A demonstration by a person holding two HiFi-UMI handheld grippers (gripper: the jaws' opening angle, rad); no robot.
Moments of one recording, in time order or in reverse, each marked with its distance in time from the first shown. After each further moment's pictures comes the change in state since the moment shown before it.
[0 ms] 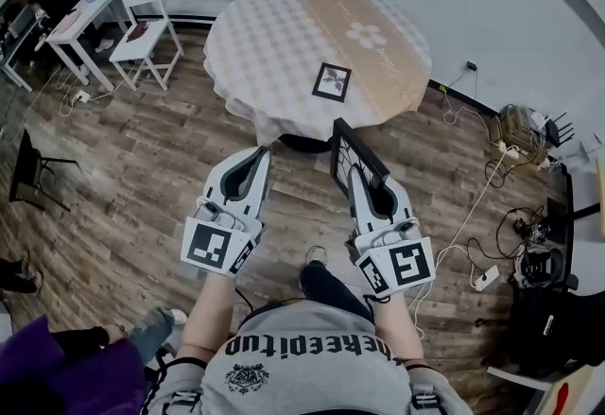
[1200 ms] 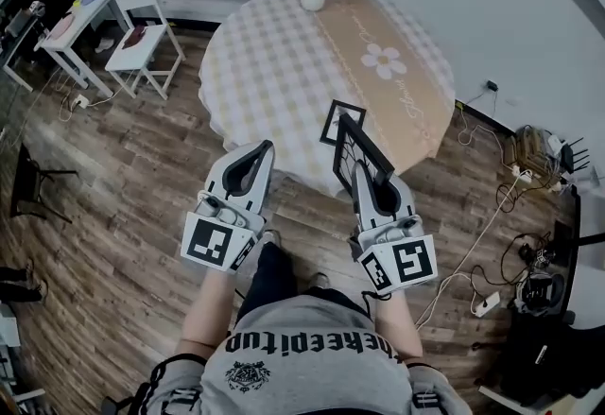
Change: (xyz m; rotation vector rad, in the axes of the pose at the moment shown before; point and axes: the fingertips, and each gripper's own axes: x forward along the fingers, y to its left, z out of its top) left arm 0.163 0.106 -0.044 0.013 0.018 0.001; right arm 0.171 -0.112 -0.028 0.051 0.015 0.006
